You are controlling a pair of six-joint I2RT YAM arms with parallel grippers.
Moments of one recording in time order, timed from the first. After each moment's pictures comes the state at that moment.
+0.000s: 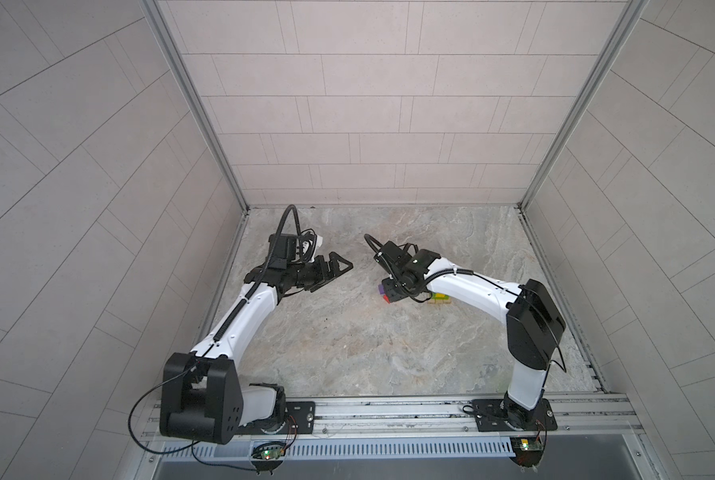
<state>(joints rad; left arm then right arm) -0.12 1.30 0.92 -0.41 0.77 -0.54 0.75 1.82 1.48 -0.87 0.18 0.41</state>
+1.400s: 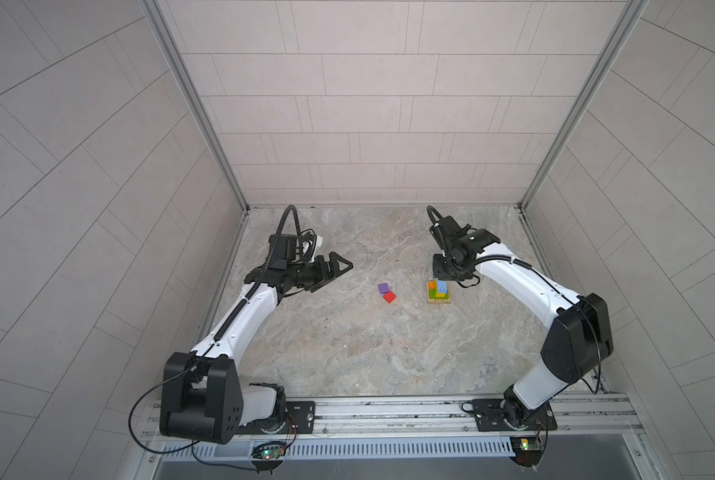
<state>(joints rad) -0.12 1.30 0.91 -0.40 0.77 -0.55 0.43 1.64 1.42 -1.03 0.19 0.53</state>
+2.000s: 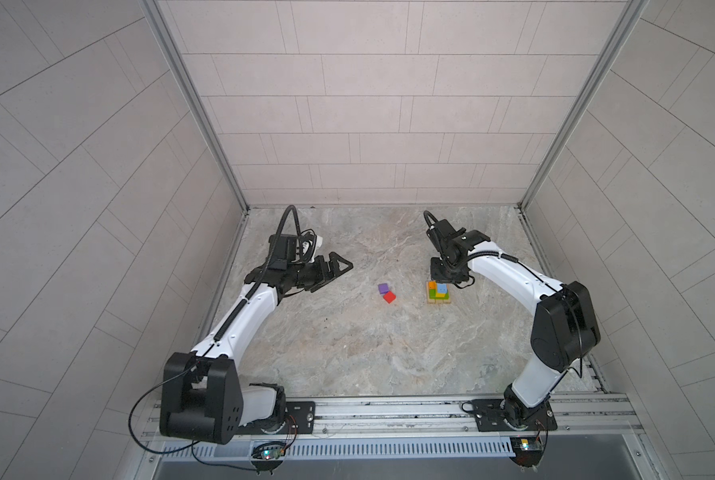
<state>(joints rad) -0.12 1.30 0.91 -0.40 0.77 -0.55 0.41 1.71 1.40 -0.99 0.16 0.53</state>
